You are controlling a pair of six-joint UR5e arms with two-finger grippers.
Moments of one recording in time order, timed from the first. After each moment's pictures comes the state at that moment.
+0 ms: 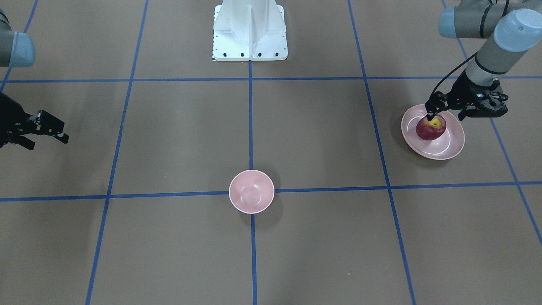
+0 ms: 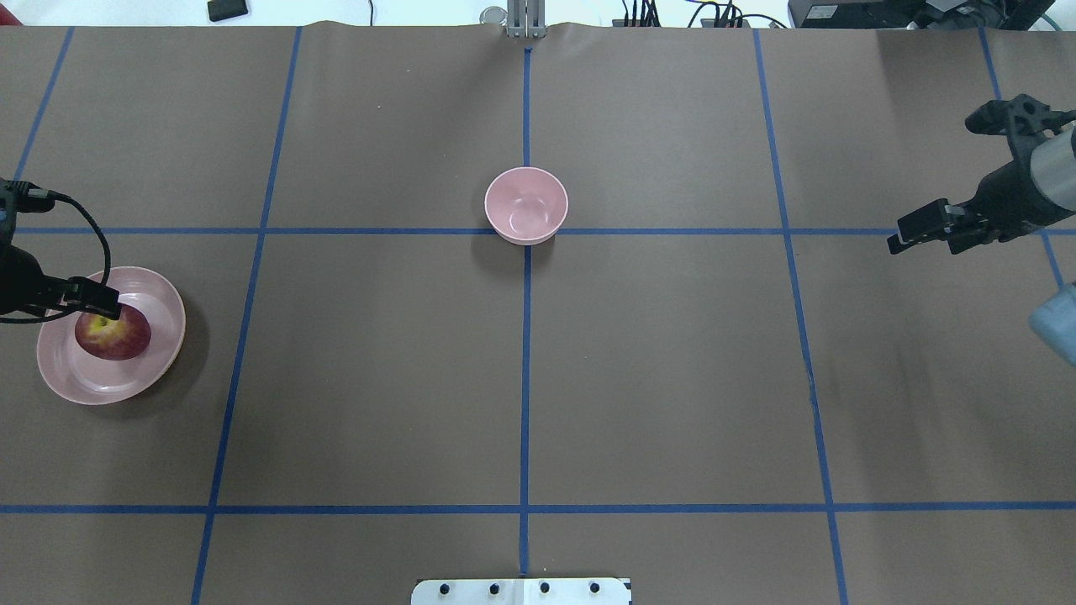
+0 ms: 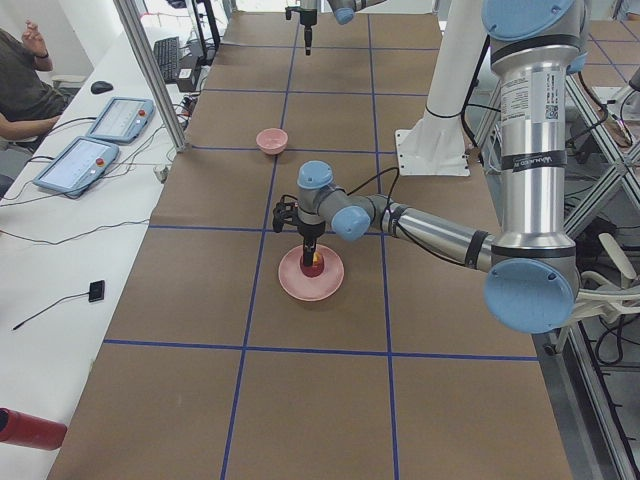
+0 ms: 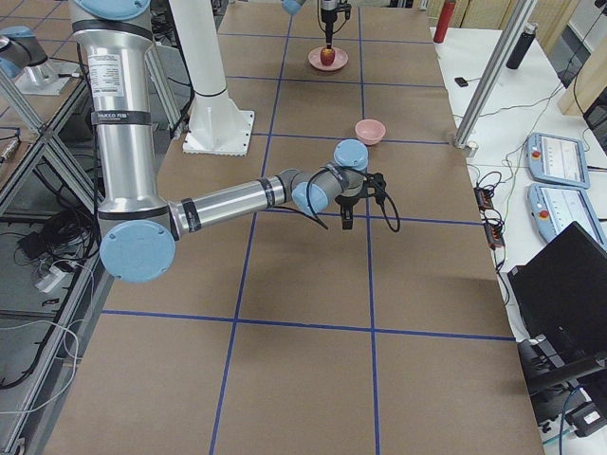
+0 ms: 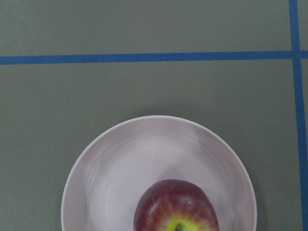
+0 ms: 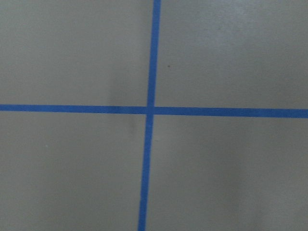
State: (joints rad) left arm -0.92 -1.48 -1.90 -1.93 -2.08 -0.81; right arm 1.11 -1.53 1.77 -1.19 2.34 0.67
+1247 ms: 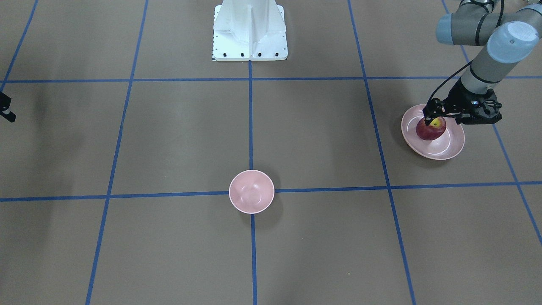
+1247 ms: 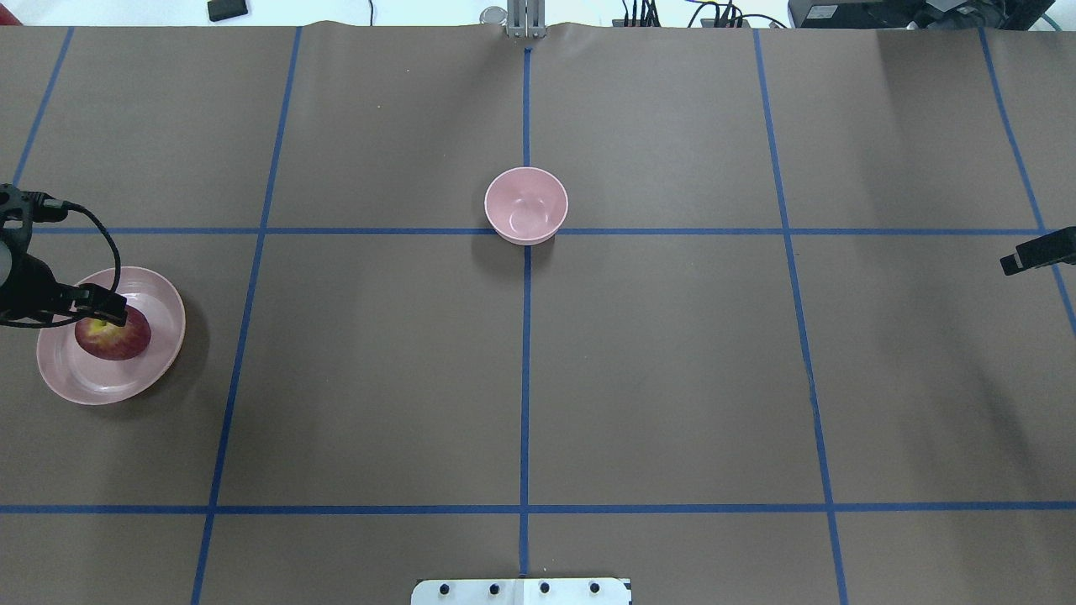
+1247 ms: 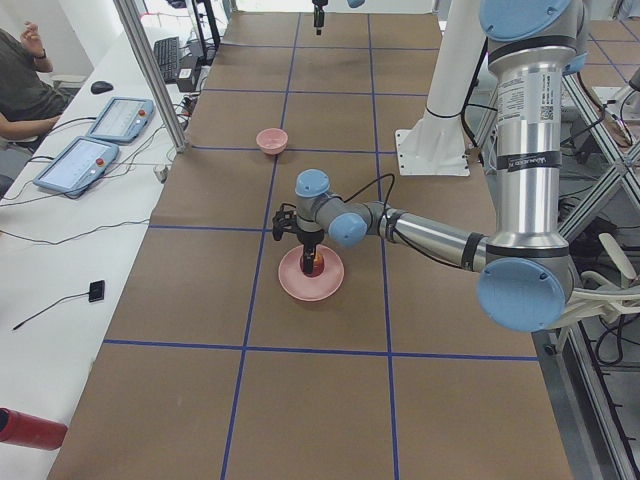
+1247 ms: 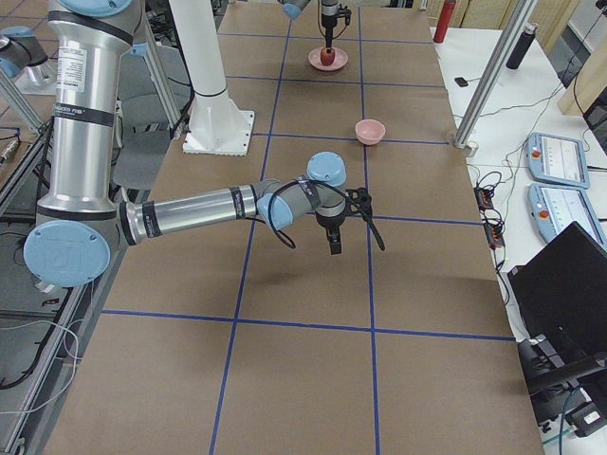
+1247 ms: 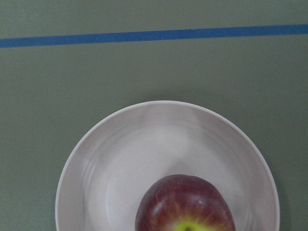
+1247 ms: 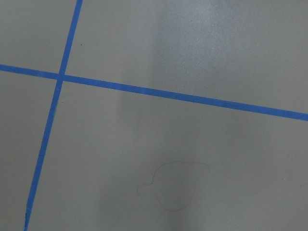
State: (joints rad) left arm -0.91 -1.51 -1.82 -1.95 -2.08 -0.82; right arm 1.22 -1.70 1.89 -1.23 2.31 0.44
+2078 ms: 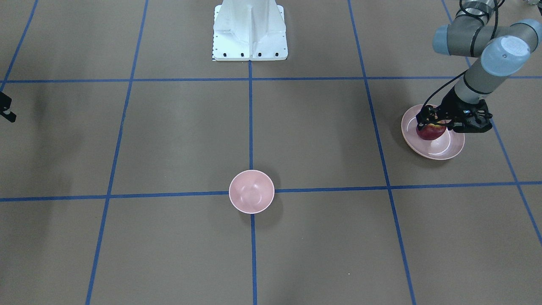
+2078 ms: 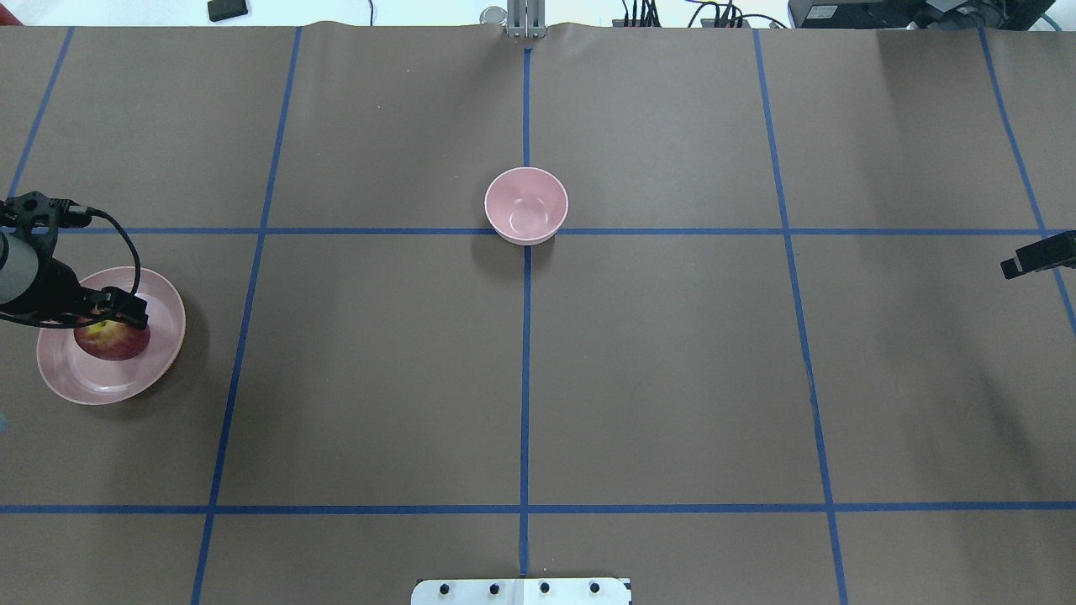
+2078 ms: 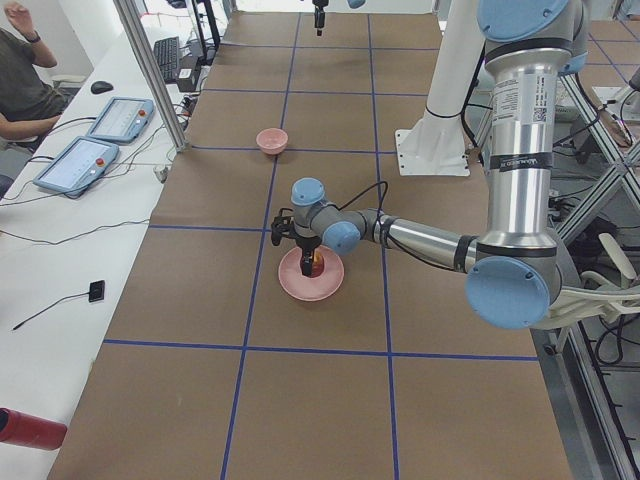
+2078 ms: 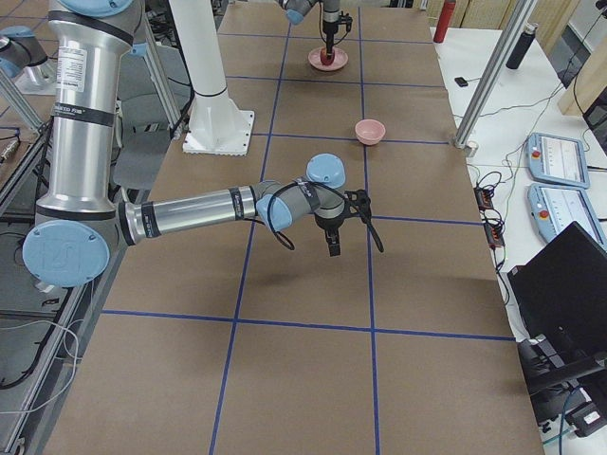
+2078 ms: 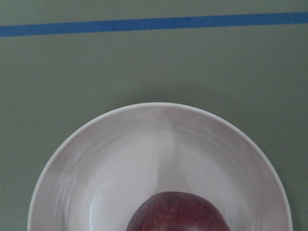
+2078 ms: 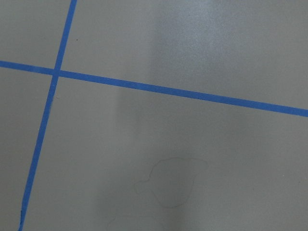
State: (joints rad) left arm -0.88 -1.54 -1.75 -2.02 -2.12 -0.86; right arm 1.21 -1.71 1.89 -1.23 2.30 0.44
